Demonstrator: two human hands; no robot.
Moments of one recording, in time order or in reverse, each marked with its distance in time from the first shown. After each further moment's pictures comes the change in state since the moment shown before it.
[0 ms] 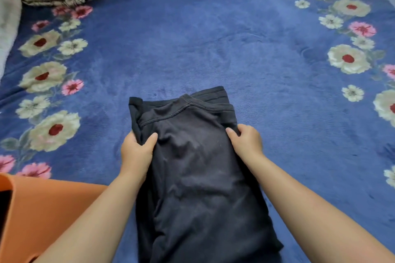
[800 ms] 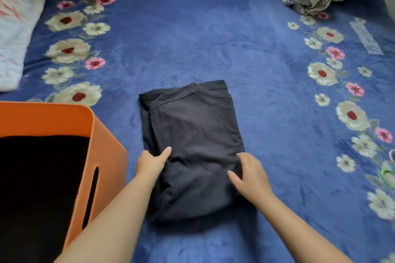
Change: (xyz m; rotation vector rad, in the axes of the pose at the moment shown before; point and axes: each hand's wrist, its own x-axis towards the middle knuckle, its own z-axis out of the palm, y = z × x) left_hand -0.068 -0.052 -0.030 0.264 -0.175 -0.454; right_hand -0.147 0.049 -0.022 -0.372 -0.134 -0.232
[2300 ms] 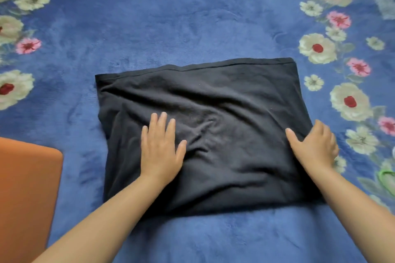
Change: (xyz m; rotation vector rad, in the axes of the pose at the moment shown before) left_hand -0.028 0.043 0.134 0.773 0.287 0.947; right_hand 0.090 0.185 -0.101 -0.069 0.363 0.480
